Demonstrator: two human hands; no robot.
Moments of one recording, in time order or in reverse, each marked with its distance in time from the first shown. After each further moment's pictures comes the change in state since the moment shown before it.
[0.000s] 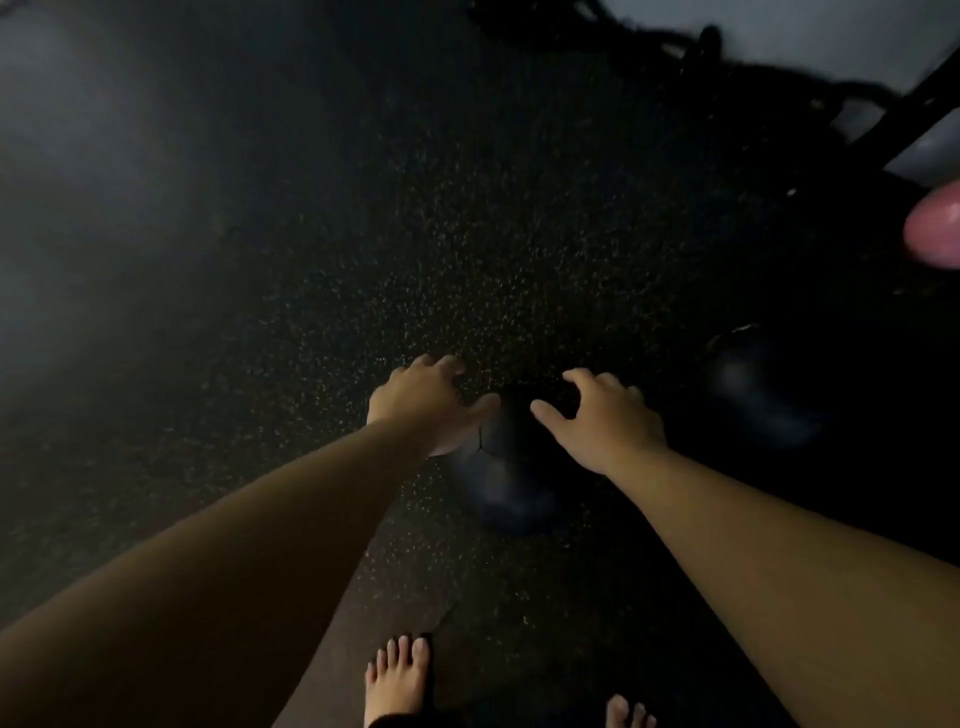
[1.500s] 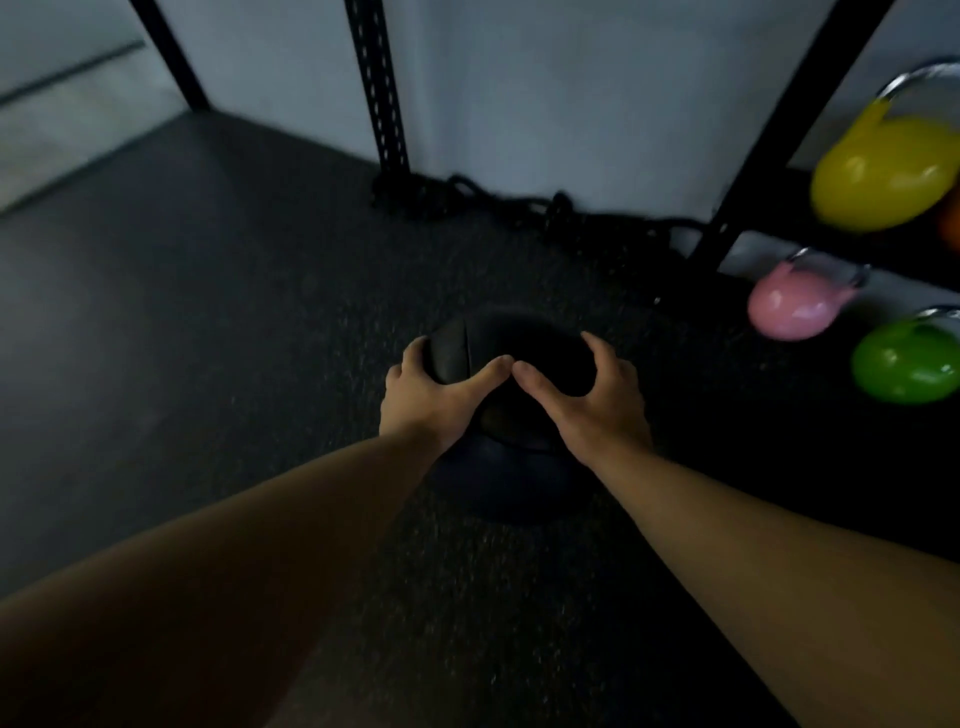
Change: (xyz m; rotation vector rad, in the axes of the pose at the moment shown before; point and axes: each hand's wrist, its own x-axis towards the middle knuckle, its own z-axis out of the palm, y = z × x) left_hand 0.040 0.172 -0.150 -0.752 0.164 0.062; right_hand 0.009 0.013 -0.198 0.757 0.528 0.126
